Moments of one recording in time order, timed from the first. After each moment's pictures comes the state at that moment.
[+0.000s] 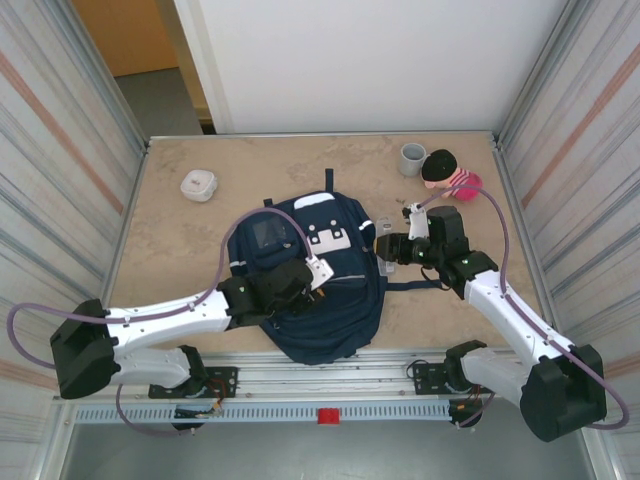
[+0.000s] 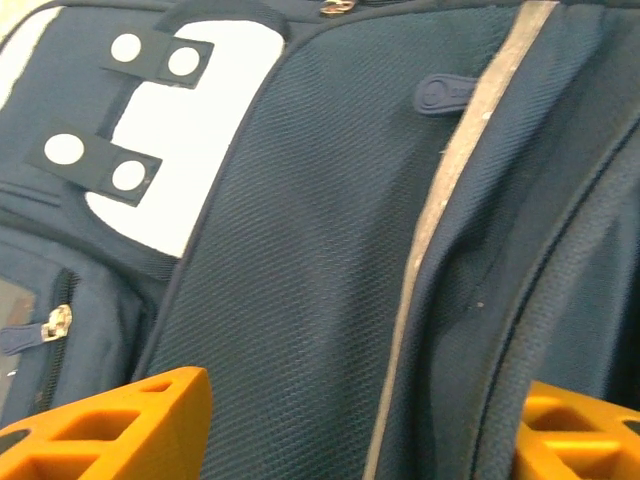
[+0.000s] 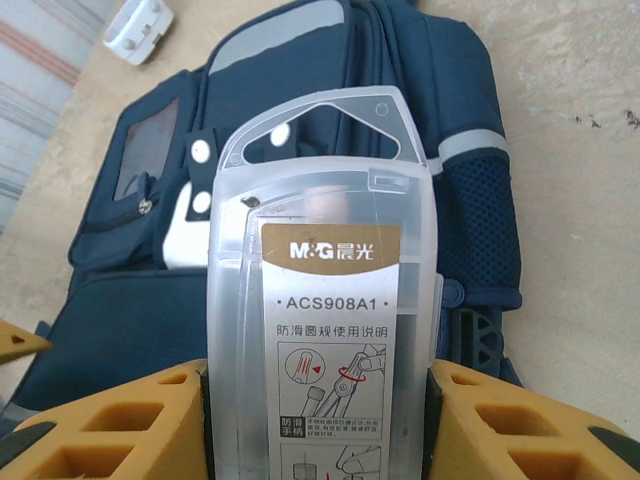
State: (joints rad) left arm -1.09 1.22 0.74 -0.32 -0.31 0.07; right arm 0.34 1.04 0.68 -0.29 -0.38 0.36
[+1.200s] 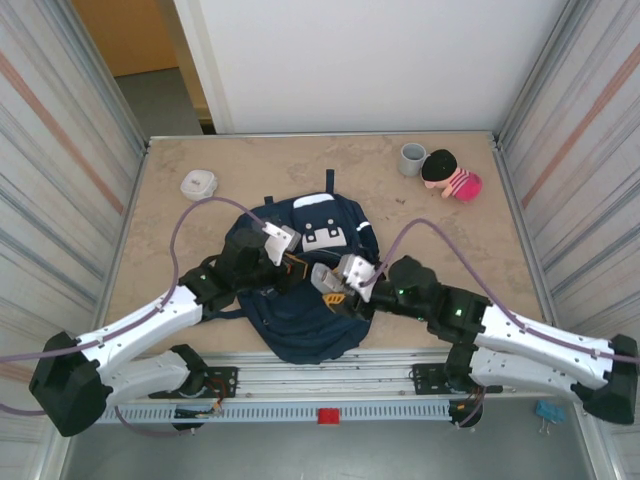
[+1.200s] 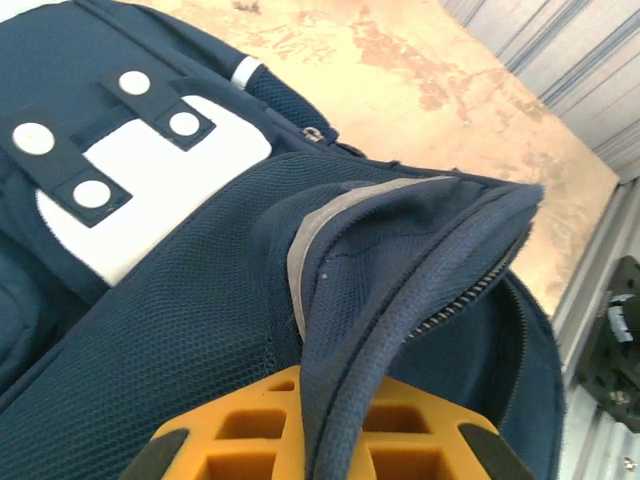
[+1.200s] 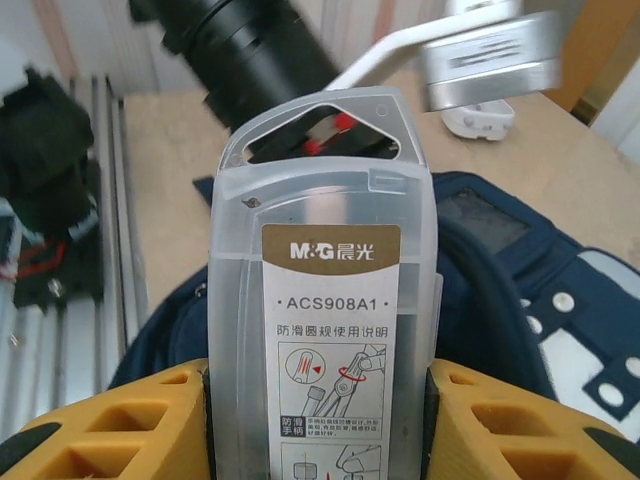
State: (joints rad) left arm -0.74 1.05 0.66 -0.16 0.27 -0.28; right arm 1.14 0.85 0.68 -0.20 0.01 -0.16
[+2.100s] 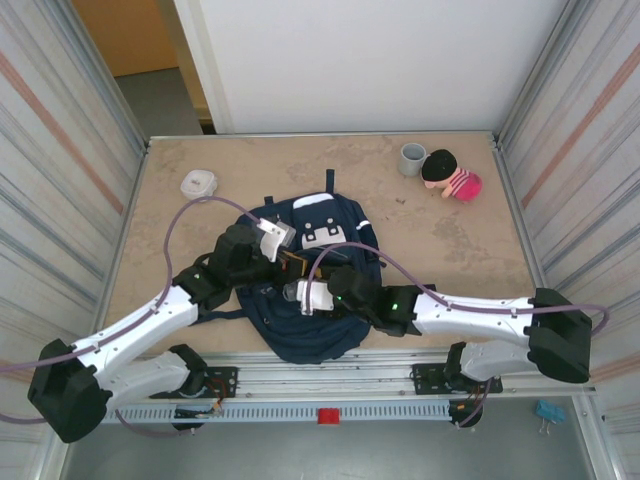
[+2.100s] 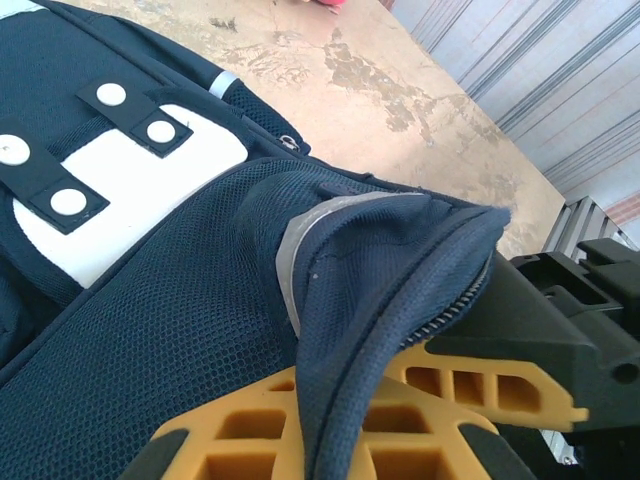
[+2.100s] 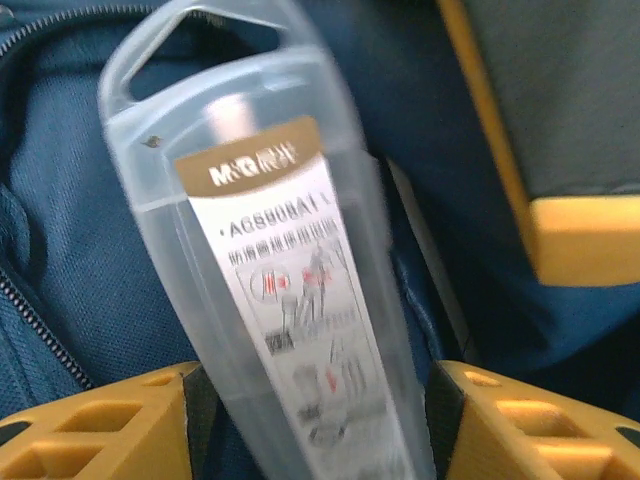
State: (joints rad) left arm -0.69 1.02 0.67 -0.16 0.36 -0.32; right arm 1.20 1.27 0.71 -0.09 0.31 -0.60
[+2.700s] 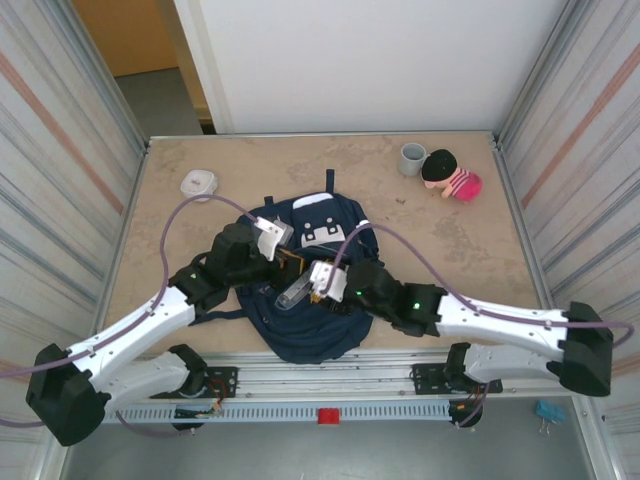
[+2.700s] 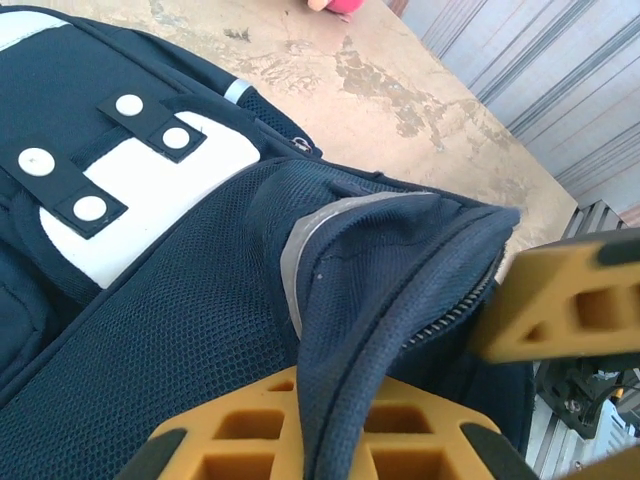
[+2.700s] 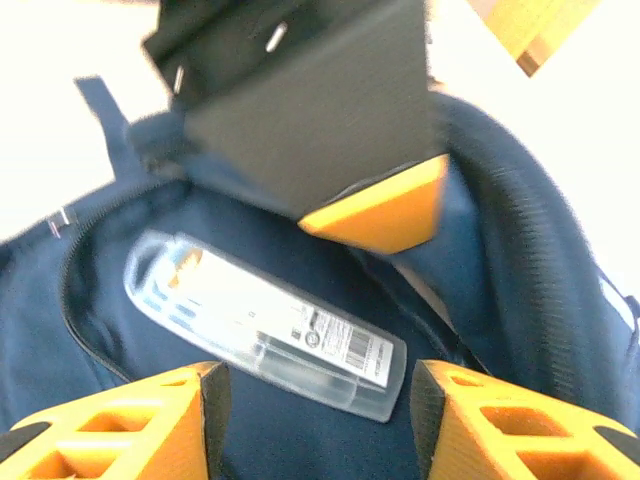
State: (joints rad) left arm -0.69 1.00 0.69 -0.21 0.32 -0.31; right arm 1.17 1.06 0.70 -0.10 0.20 -0.20
